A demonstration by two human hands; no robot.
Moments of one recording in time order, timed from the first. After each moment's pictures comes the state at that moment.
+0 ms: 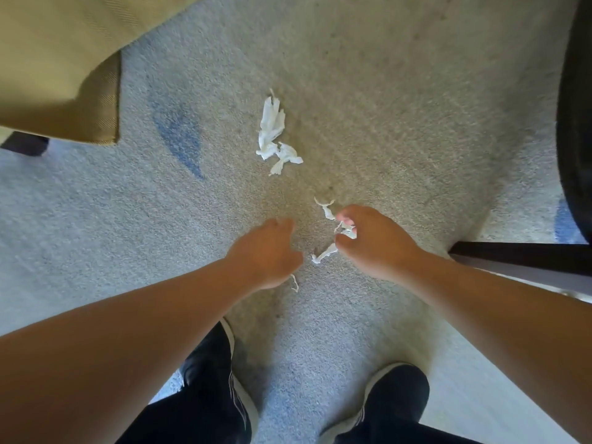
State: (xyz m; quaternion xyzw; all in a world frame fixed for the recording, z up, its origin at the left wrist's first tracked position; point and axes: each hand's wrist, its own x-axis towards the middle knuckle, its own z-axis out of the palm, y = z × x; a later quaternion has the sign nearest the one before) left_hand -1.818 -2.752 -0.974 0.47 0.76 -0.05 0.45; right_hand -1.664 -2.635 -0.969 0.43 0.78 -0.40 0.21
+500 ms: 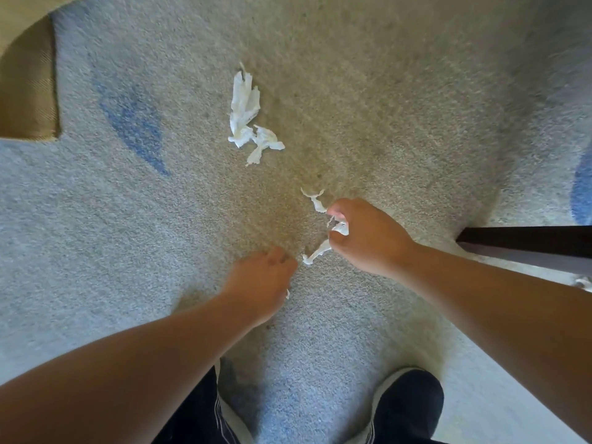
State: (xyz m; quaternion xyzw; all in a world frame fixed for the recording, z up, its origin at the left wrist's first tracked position) left_hand -1.789 -2.787 -1.051 0.62 0.69 -0.10 0.35; right_hand -1.656 -2.632 -1.023 0.41 0.80 -0.38 0.19
